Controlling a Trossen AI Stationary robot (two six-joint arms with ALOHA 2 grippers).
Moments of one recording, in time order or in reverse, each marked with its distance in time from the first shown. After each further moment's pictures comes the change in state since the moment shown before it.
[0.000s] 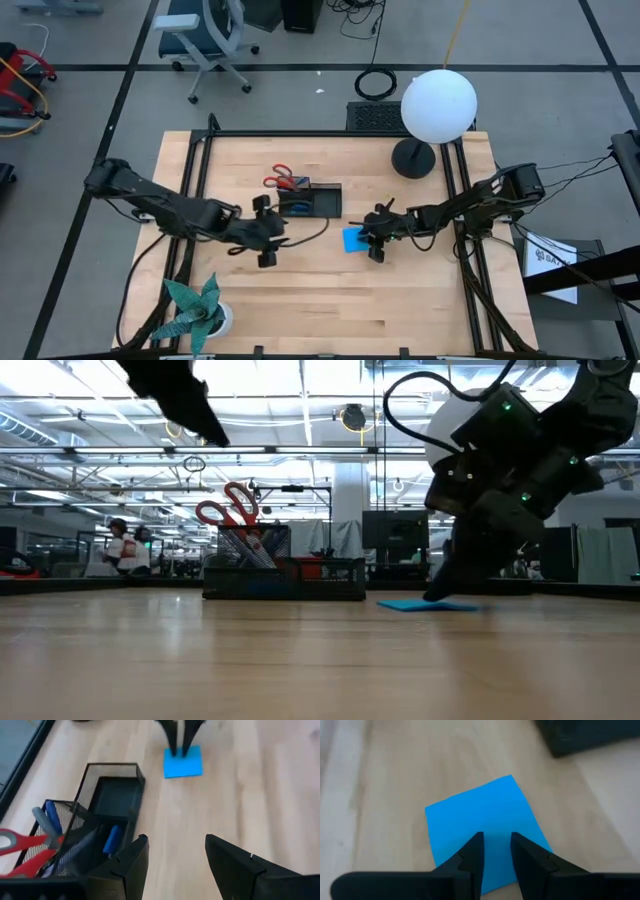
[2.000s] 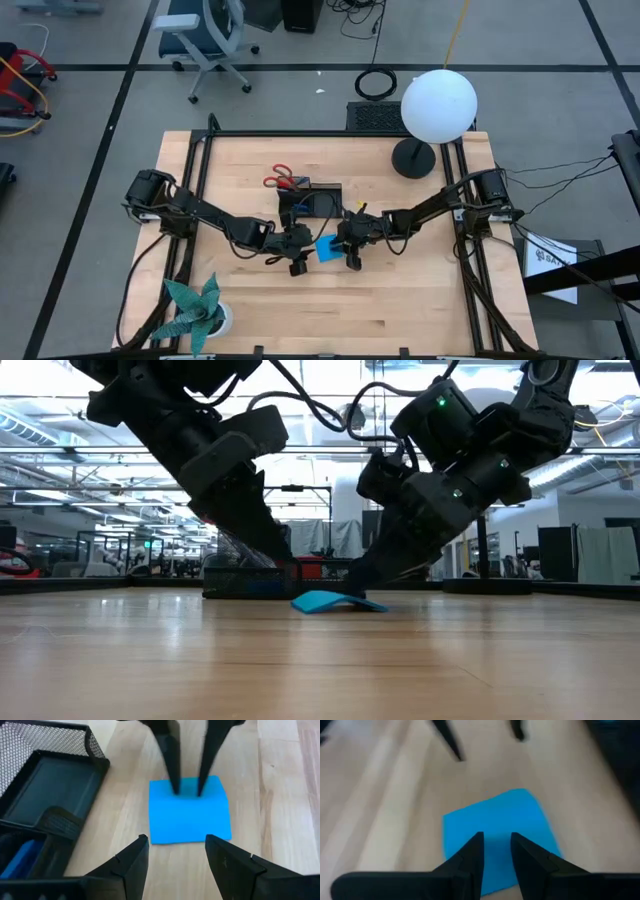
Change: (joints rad) left arm 0.069 0.412 -0.121 0.568 0.069 -0.051; right arm -0.002 0.276 0.263 0.207 -0.149 -0.115
